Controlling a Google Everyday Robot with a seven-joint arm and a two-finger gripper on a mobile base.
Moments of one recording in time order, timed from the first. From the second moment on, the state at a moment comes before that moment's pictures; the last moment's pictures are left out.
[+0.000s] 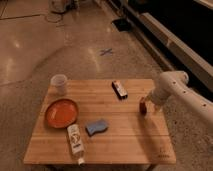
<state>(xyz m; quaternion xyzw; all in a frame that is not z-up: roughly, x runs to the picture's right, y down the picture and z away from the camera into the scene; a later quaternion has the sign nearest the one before) 0.255 0.103 0.854 -0.23 -0.19 -0.34 0.89</state>
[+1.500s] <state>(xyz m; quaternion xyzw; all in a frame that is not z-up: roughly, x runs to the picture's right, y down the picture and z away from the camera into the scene) 0.150 0.119 0.825 -0.25 -0.23 -0.47 0.81</state>
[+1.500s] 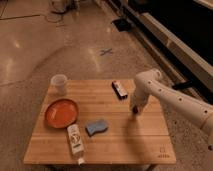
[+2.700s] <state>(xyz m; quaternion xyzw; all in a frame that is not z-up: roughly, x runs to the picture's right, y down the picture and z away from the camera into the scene) 0.033 0.144 0.739 -0.22 -0.33 -0.54 0.74</state>
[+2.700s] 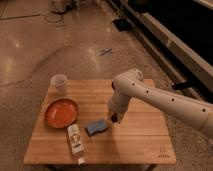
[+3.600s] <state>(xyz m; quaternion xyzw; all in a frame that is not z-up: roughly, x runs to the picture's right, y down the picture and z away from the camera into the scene) -0.097 0.108 0.780 -0.15 -0.38 -0.64 0.65</state>
